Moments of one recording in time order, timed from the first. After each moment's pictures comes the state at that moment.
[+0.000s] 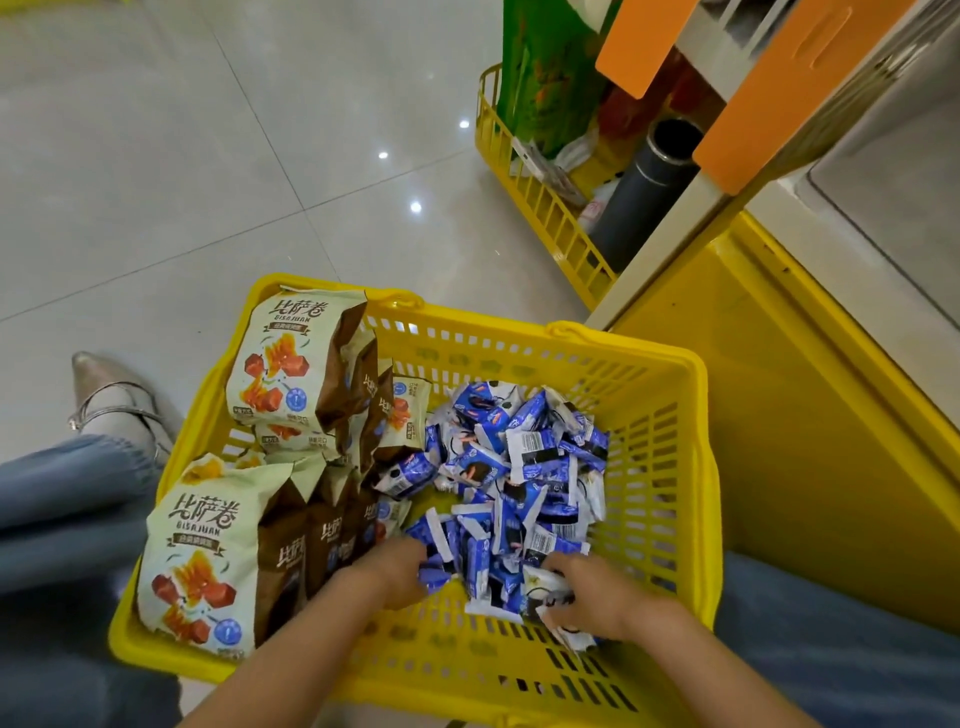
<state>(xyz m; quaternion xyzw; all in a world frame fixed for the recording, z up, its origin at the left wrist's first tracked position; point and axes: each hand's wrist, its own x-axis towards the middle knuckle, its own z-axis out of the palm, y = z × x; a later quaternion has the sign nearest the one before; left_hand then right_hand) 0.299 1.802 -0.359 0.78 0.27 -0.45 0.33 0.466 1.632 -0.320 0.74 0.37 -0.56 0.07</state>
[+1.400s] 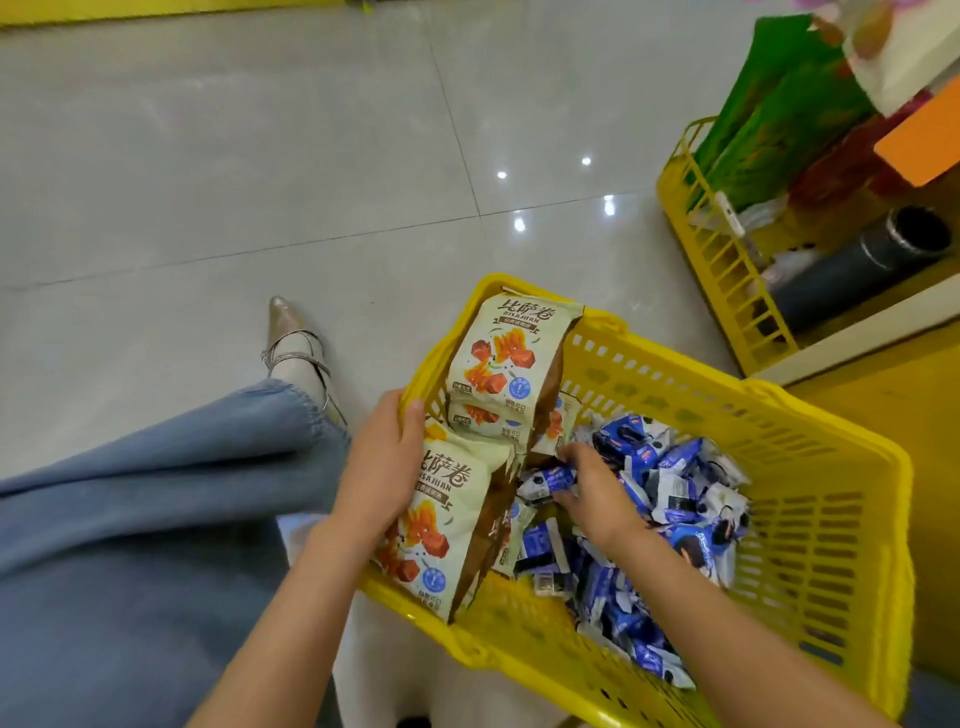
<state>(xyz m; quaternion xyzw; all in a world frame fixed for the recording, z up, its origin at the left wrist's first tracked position) 0.203 1.898 -0.257 0.65 0.61 0.13 0.43 0.405 1.788 -0.338 0.80 0.44 -0.39 -0.10</state>
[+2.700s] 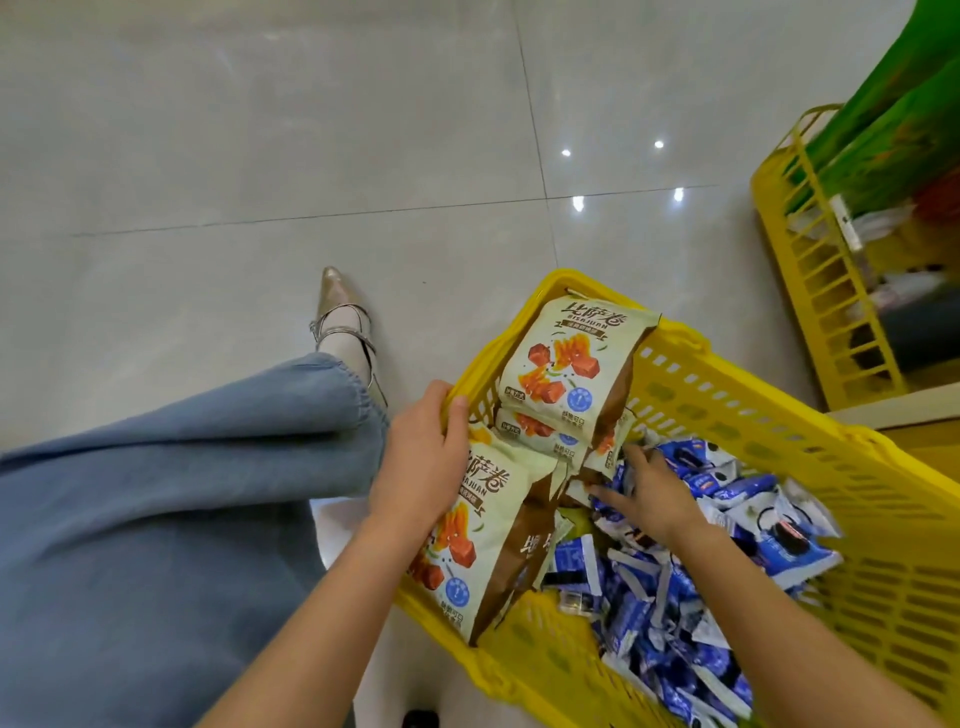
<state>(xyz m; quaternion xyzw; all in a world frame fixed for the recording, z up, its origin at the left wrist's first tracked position) 0.205 1.902 -0.268 0.66 0.62 0.18 0.38 0.446 1.813 -0.375 0.79 0.48 -0.37 0.05</state>
